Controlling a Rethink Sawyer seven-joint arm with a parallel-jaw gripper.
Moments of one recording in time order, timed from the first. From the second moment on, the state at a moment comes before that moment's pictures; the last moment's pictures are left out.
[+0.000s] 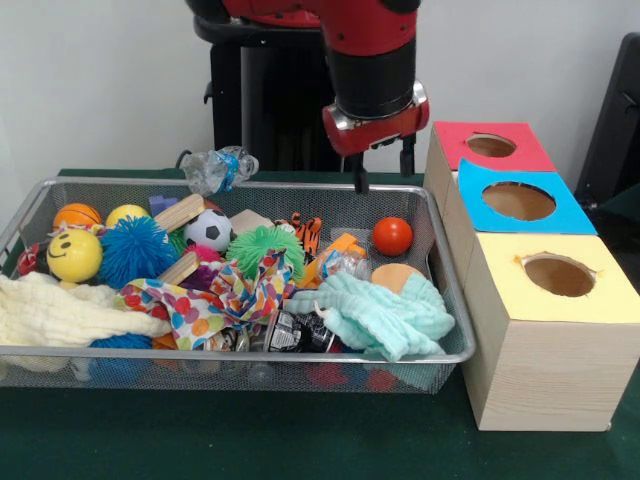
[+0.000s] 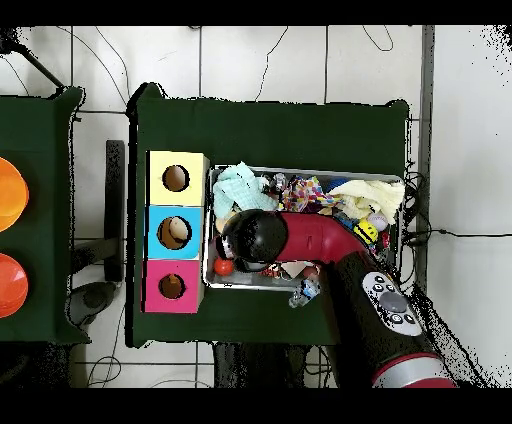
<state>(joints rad) -0.49 -0.69 0.36 1.82 -0.19 0.74 1.38</state>
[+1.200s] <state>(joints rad) -0.42 -0.71 0.36 1.84 -0.20 0.59 1.38</state>
